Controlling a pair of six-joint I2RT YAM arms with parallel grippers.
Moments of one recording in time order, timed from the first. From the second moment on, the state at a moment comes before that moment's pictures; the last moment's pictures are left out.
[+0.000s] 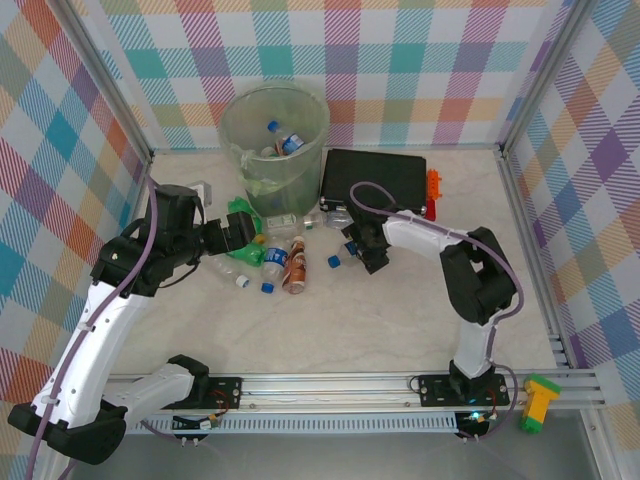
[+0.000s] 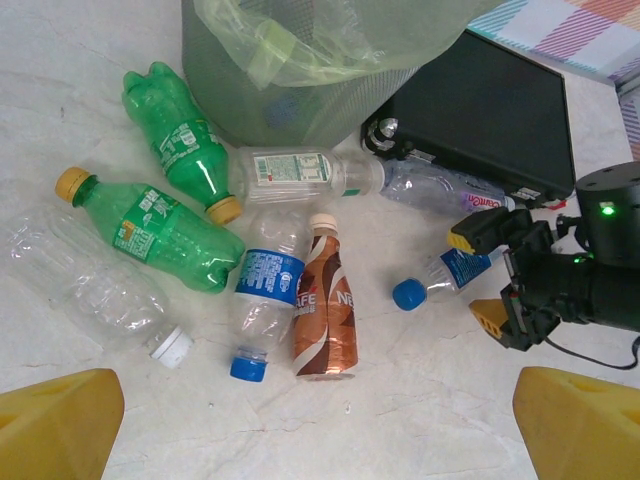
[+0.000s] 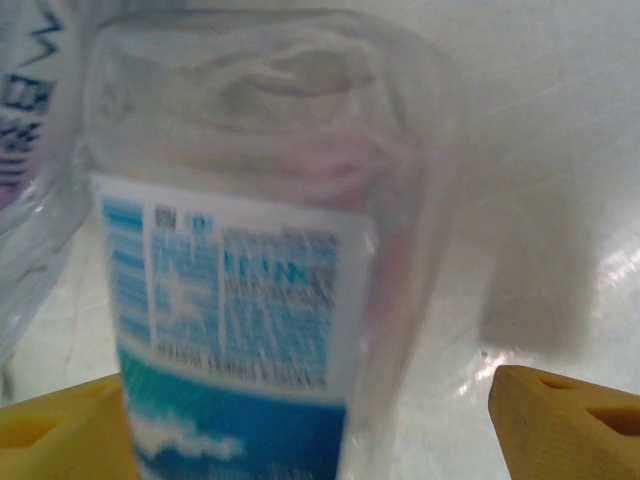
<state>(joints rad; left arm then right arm) -0.40 1.01 1.36 -1.08 -0.02 -0.53 0.58 1.91 1.30 -0.65 0.05 1.54</state>
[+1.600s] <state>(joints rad) -0.40 1.02 1.42 -1.08 -0.04 -0.55 0.64 1.88 2.17 -0.67 0.24 0.94</state>
